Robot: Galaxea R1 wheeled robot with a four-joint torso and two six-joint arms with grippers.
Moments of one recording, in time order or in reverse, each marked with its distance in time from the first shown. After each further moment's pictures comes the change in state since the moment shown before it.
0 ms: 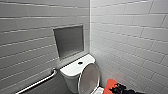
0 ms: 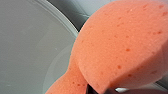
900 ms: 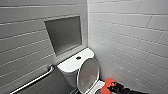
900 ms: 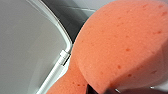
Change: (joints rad) left arm 0.003 -0.010 0.003 -0.002 -0.007 0.000; right arm 0.014 0.108 -0.167 0.057 0.000 0.000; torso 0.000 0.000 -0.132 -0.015
